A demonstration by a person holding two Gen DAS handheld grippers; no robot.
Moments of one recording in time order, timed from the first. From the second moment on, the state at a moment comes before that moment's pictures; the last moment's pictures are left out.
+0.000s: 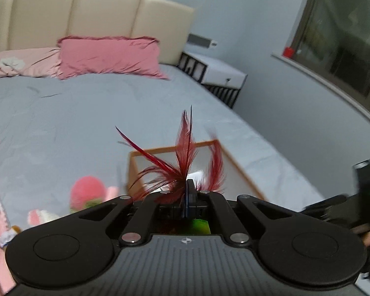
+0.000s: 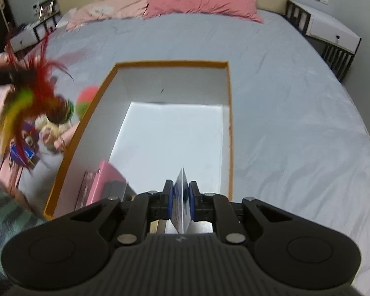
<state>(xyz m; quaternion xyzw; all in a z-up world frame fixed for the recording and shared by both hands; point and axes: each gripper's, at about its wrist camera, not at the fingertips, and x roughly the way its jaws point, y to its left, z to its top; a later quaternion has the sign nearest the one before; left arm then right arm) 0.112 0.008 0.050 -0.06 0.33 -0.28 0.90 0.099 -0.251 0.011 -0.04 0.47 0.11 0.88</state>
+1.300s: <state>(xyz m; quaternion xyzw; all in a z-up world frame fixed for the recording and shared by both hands) 0.147 -0.159 -0.038 -0.10 0.46 -0.40 0.79 0.062 -0.336 0.013 0.07 0.42 0.00 0.90</state>
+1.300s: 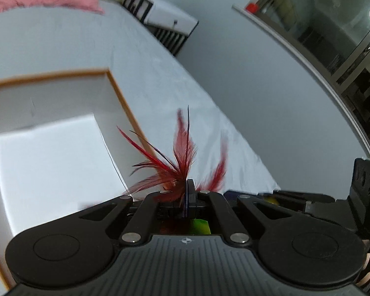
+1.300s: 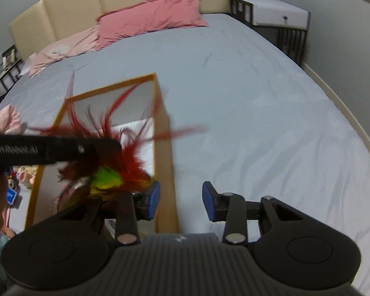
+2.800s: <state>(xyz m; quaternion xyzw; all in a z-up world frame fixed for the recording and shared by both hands) 0.066 -0.013 0.004 -0.02 0.39 -0.20 0.90 0.038 -0.174 0.028 -0.07 0.32 0.19 0.93</state>
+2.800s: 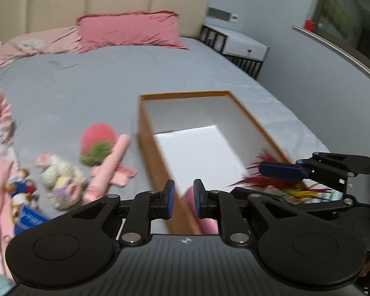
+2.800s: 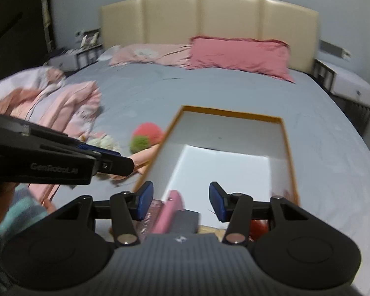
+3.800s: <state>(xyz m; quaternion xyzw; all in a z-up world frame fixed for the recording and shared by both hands) 0.158 0.161 -0.046 -0.12 0.47 0.03 0.87 0.171 -0.016 -0.007 -0.14 0.42 0.29 0.85</state>
